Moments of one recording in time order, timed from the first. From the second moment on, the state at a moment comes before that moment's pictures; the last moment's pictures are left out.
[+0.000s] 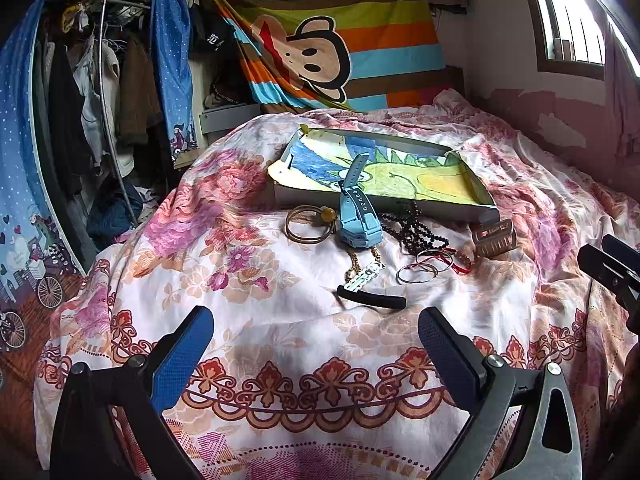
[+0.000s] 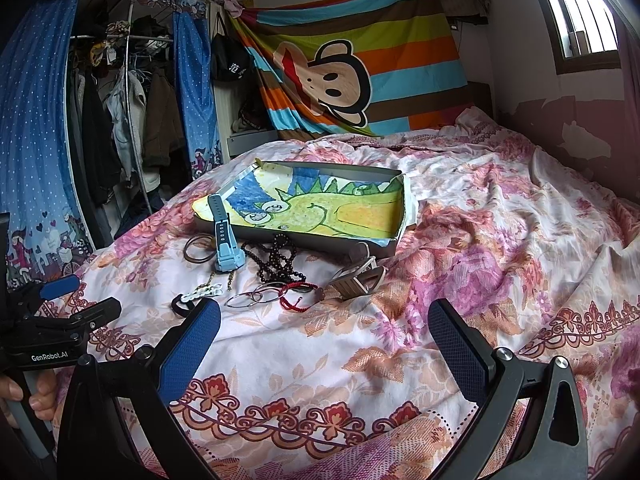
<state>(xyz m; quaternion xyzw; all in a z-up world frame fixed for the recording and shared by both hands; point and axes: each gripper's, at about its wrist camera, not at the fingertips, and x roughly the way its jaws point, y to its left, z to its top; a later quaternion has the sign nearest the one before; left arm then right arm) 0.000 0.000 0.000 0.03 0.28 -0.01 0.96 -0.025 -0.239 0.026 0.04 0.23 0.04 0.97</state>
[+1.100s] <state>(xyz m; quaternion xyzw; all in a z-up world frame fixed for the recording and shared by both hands) 0.000 0.000 0.000 0.03 0.28 -0.01 0.96 -0.025 -0.239 0.025 0.04 0.23 0.04 0.97</state>
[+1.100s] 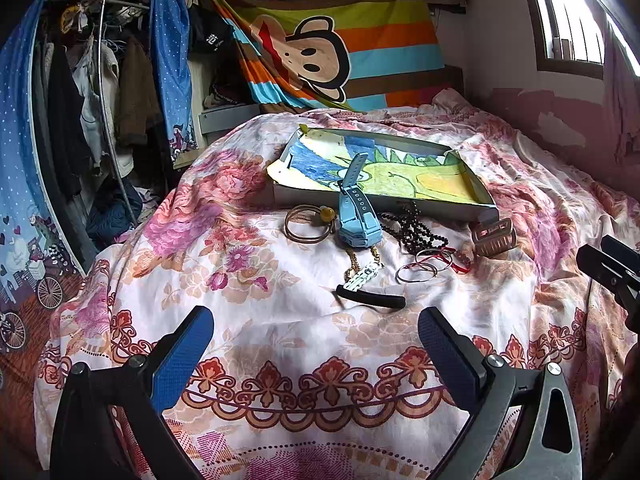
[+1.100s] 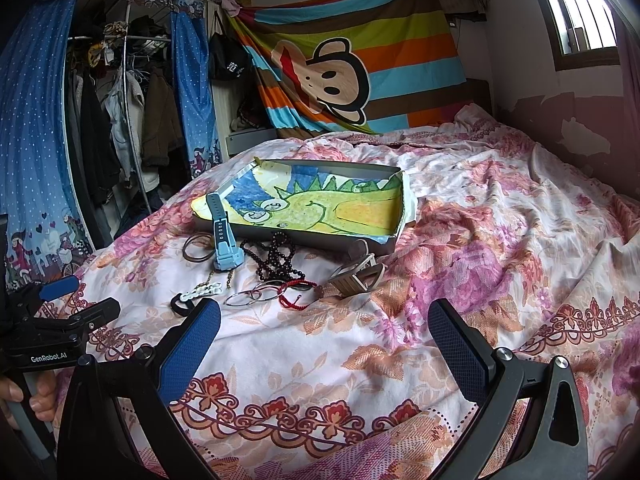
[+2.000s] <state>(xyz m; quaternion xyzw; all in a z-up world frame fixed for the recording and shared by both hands) 0.008 -0.002 -0.007 0.03 0.31 -0.02 0.95 -0.009 -0.242 0.014 0.05 0.29 0.03 0.96</state>
